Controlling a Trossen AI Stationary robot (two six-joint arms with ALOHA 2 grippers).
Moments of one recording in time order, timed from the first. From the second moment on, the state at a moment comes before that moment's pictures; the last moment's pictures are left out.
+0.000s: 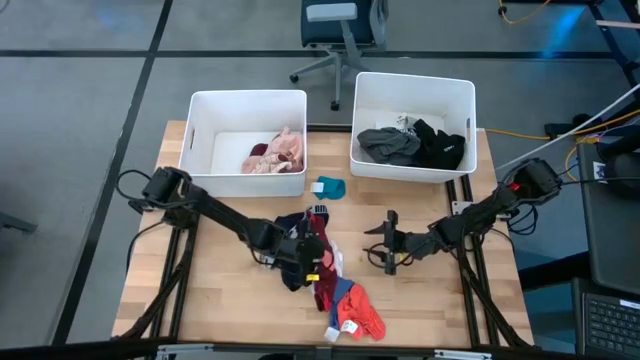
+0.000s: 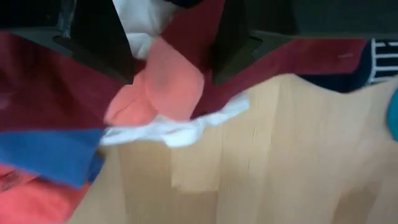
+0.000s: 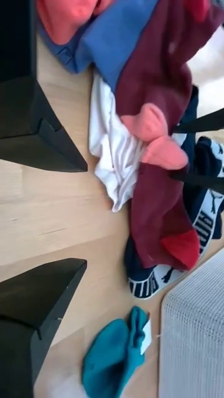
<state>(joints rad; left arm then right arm) -0.33 1.83 1.08 -0.11 -0.31 -0.22 0.48 1.44 0.33 0.61 0.52 0.18</state>
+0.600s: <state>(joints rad) -0.31 1.81 1.09 -0.14 -0.23 -0.13 0.48 1.44 0.33 0.60 0.51 0.28</state>
